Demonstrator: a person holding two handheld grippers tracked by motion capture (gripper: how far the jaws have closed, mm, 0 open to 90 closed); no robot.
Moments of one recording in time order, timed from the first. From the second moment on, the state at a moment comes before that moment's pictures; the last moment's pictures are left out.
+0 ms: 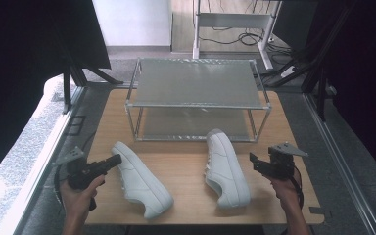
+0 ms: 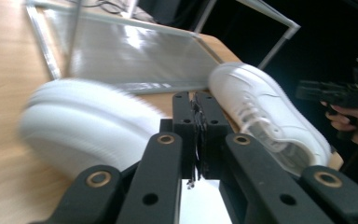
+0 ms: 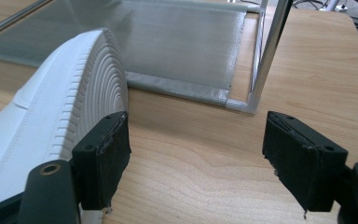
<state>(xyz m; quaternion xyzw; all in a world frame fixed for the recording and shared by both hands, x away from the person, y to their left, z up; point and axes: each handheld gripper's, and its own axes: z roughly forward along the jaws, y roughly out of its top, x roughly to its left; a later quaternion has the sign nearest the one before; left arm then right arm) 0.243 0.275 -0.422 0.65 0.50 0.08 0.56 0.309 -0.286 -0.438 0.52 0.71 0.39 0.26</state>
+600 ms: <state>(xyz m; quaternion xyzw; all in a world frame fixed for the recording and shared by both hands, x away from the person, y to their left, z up) 0.242 0.287 -0.484 0.64 0.59 0.05 0.49 0.313 -0.291 -0.449 0.53 0.71 0.39 0.24</state>
